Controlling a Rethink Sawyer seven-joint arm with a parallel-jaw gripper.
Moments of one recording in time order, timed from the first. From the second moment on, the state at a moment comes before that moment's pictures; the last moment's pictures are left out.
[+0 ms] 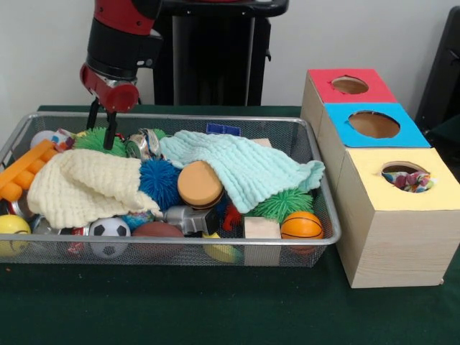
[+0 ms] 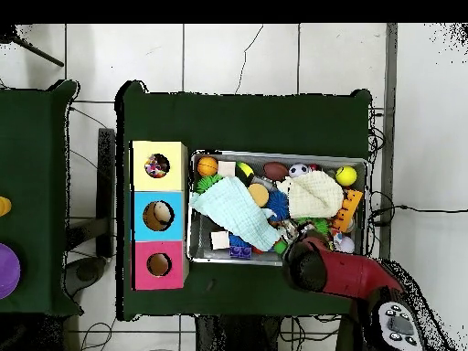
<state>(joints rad) -0.42 -0.56 -0.21 1.78 -0.40 0.09 2.57</state>
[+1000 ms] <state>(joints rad) -0.44 -0.61 -0.21 1.78 -0.40 0.09 2.57</state>
